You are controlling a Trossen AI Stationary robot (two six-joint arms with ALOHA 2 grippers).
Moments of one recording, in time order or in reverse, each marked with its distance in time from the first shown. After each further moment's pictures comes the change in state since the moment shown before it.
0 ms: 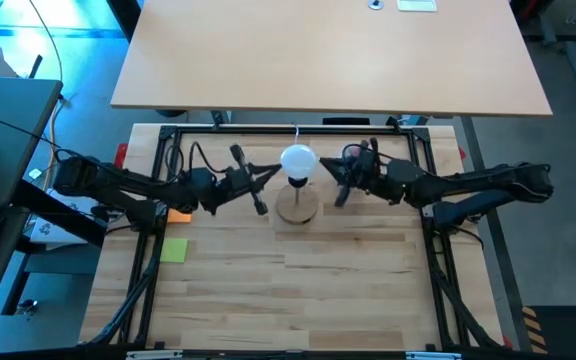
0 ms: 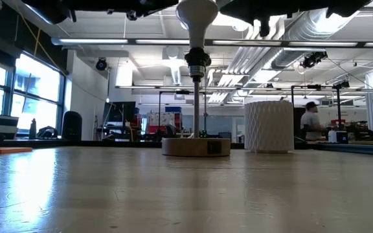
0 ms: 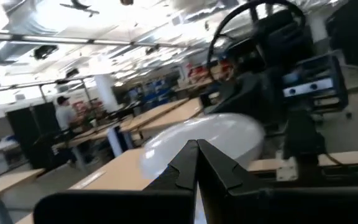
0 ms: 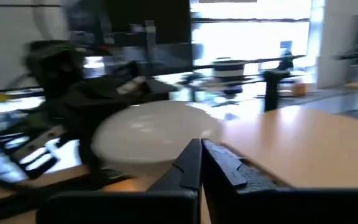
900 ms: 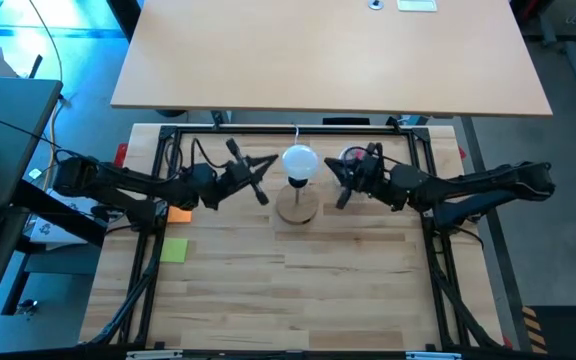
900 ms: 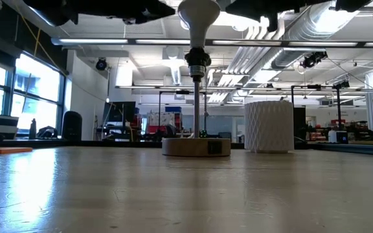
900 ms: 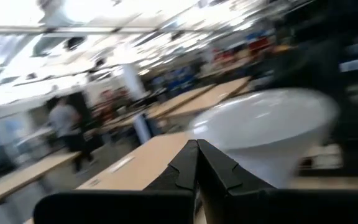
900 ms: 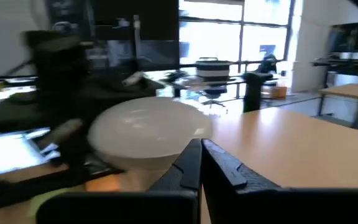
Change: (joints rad) left arm 0.036 -0.006 0.000 -0.020 -0.078 0.039; right arm 0.065 -0.026 0.000 -0.035 0.170 -0.068
